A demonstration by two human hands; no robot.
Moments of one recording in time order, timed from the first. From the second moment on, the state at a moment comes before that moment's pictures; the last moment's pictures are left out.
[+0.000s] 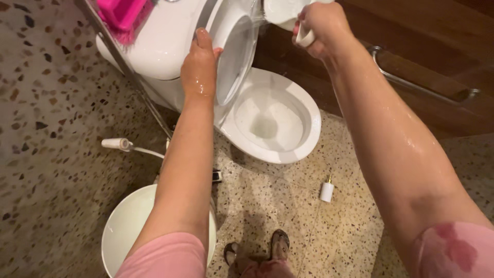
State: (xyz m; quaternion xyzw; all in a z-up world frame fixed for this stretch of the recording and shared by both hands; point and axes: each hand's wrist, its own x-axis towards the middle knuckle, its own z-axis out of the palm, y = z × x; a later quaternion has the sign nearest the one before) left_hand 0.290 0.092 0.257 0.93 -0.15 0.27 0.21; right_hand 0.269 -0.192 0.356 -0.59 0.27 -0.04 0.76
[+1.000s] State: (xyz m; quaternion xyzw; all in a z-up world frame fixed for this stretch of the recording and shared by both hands) left_hand 0.158 0.161 0.252 0.87 -0.32 0.27 0.28; right_hand -0.080 -0.076 0.184 -0.79 0.42 0.11 0.44
